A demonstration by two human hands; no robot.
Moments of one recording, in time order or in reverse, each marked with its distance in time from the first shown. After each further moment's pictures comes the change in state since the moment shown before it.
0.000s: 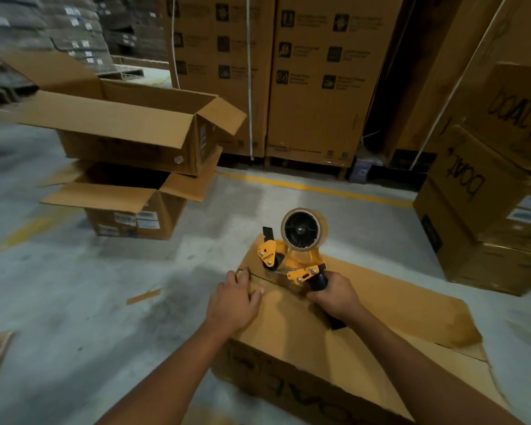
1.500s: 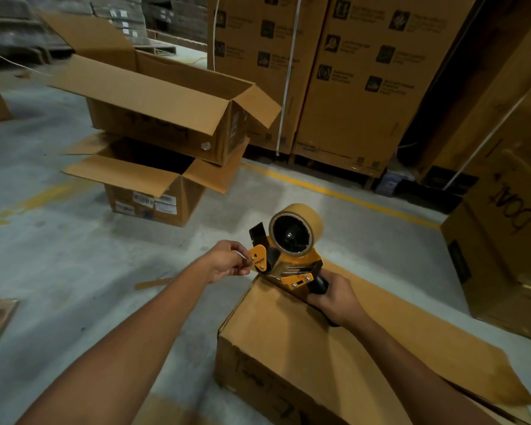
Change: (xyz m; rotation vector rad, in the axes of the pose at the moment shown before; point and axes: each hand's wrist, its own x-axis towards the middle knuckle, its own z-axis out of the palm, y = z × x) left_hand 0.091 -0.067 -0.054 -1.264 -0.259 -0.392; right_hand 0.037 -0.041 0.018 0.055 -0.064 -0.308
